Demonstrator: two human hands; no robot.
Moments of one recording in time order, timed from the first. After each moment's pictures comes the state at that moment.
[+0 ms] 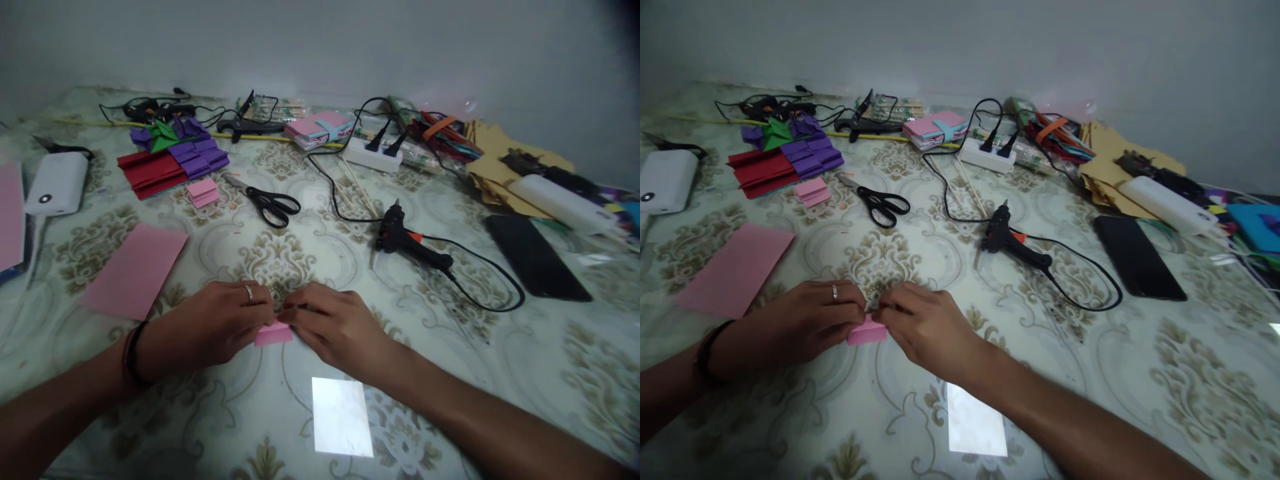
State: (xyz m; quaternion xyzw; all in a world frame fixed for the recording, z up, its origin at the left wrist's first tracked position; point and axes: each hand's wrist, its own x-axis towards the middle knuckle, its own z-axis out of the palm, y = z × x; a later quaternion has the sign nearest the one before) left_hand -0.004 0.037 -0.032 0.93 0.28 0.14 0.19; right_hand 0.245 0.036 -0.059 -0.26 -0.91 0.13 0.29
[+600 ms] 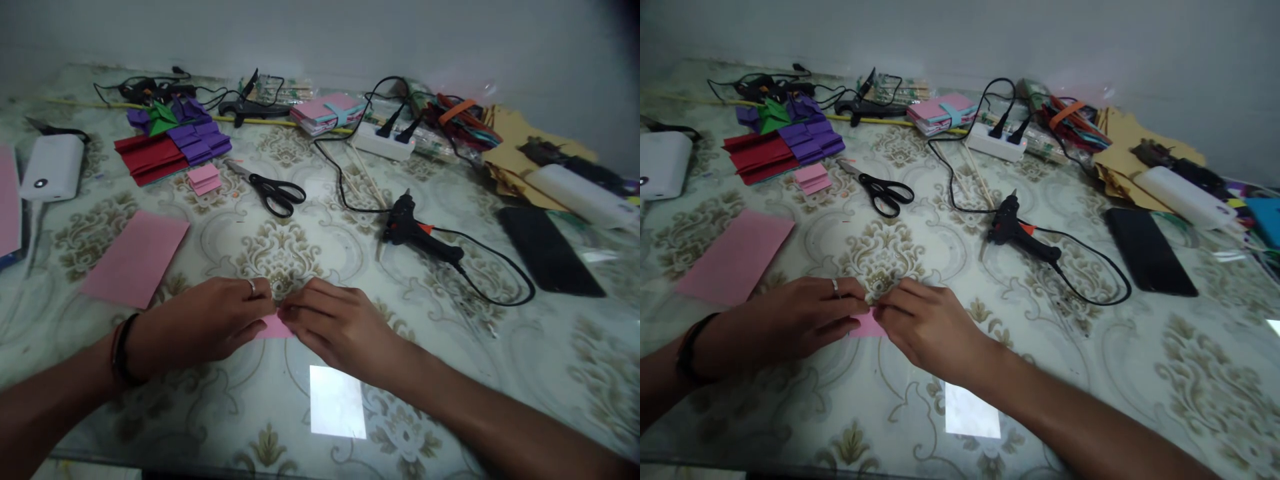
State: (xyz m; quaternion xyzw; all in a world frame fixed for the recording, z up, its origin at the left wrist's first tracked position) left_hand -0.007 0.031 -0.022 0.93 0.30 0.06 0.21; right_hand 0.242 0.030 -0.058 -0.23 -0.92 0.15 0.29
